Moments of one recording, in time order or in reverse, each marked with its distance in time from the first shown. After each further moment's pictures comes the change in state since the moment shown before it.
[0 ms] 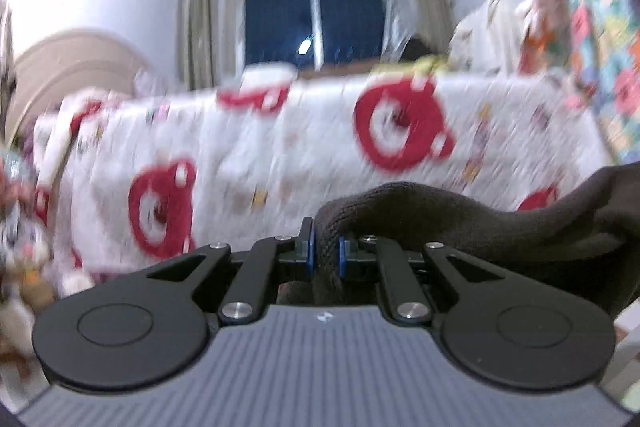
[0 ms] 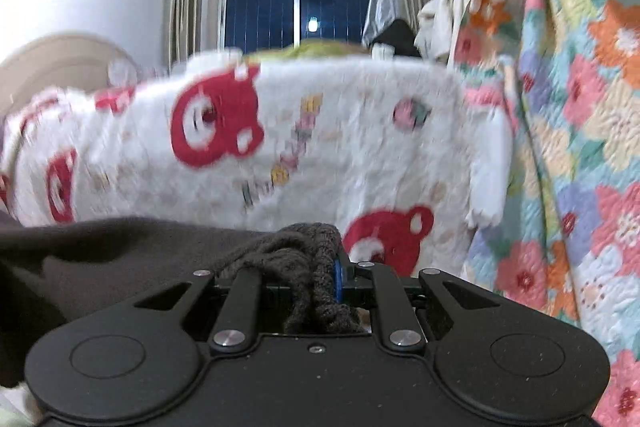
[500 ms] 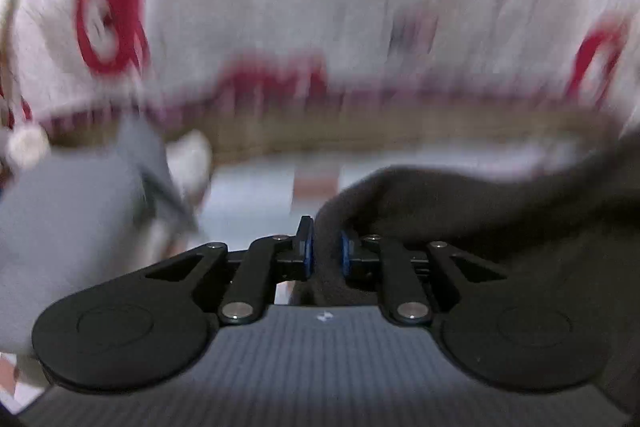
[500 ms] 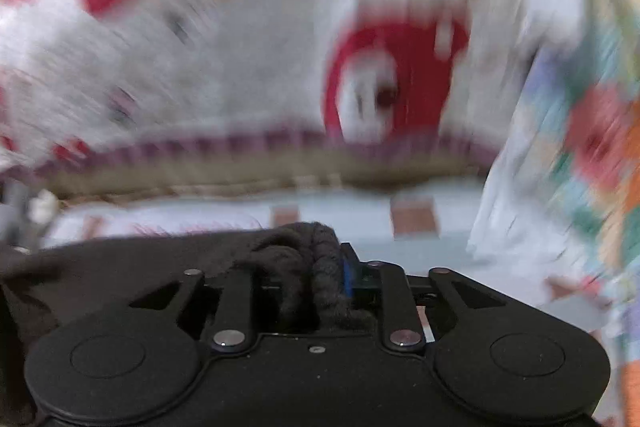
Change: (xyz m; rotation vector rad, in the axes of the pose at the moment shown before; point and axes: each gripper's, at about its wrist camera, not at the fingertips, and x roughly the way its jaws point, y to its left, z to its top) left arm 0.217 -0.015 -0.186 -0.011 0.701 0.046; right arm 0.271 -0.065 -0.105 0.125 0.579 -0.001
